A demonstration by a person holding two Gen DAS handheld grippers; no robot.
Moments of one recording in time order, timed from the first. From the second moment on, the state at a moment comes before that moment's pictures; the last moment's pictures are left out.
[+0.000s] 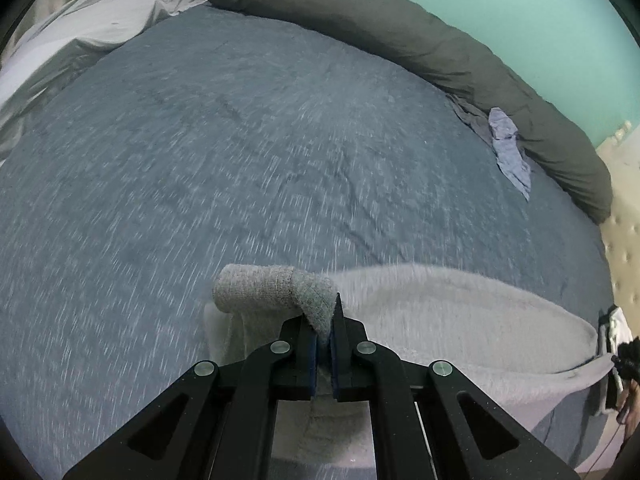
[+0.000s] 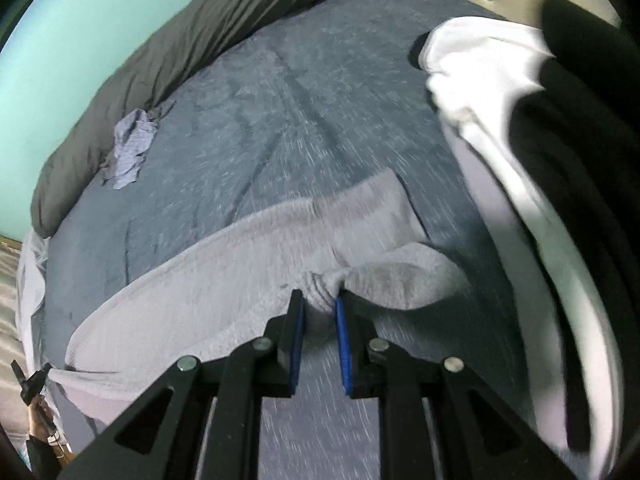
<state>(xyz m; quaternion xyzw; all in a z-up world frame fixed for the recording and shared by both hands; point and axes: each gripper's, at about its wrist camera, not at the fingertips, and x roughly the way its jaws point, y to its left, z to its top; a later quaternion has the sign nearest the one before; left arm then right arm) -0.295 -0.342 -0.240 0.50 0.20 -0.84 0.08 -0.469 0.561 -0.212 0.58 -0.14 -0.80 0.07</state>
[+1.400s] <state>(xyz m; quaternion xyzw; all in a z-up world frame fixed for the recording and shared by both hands) -0.275 -0.355 -0.258 0.47 0.28 -0.84 0.04 -0.463 0.562 -0.278 0.51 -0.21 -0.83 0.07</state>
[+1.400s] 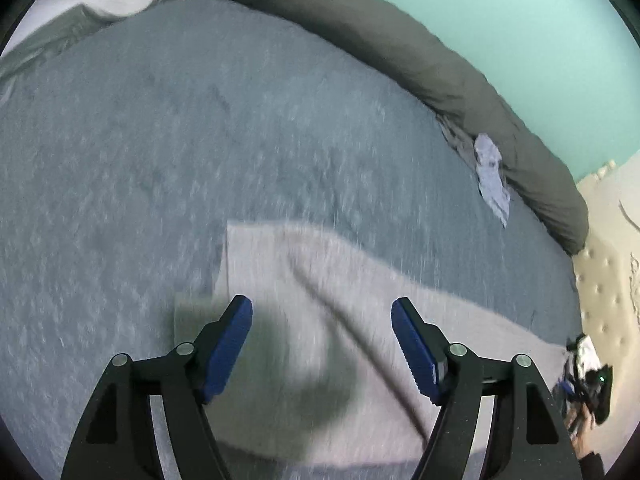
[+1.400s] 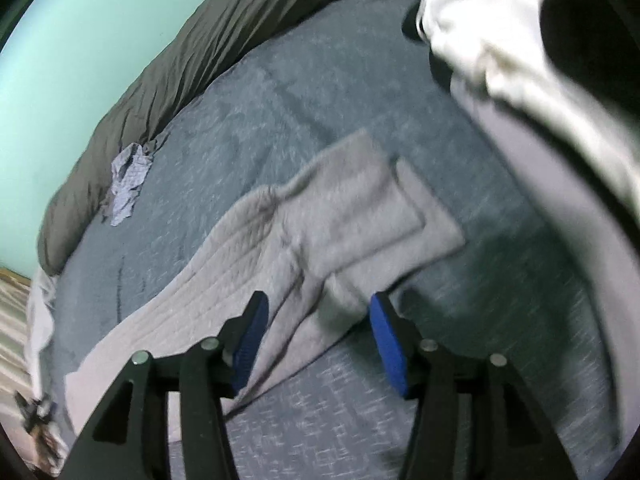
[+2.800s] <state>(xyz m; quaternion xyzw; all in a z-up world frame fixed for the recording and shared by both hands) -0.242 -0.326 -0.344 0.42 0.36 -0.83 0.06 -0.483 0.528 -0.311 0.50 -0.24 -0.83 0.06</state>
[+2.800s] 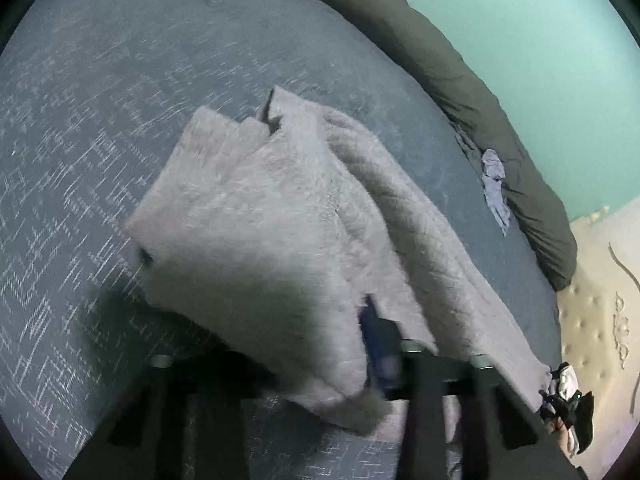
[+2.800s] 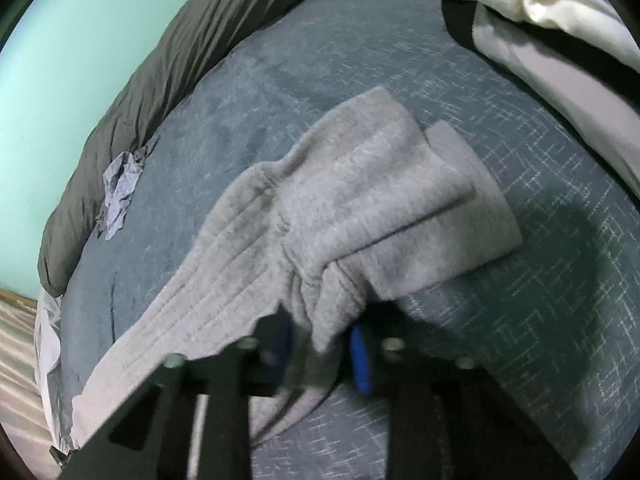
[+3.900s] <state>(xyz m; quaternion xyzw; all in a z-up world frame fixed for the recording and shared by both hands) -0.087 -0.364 -0.337 0.48 0.38 -0.79 0.04 -0.312 0.572 -0.267 0.54 -0.20 -0.82 0.08</state>
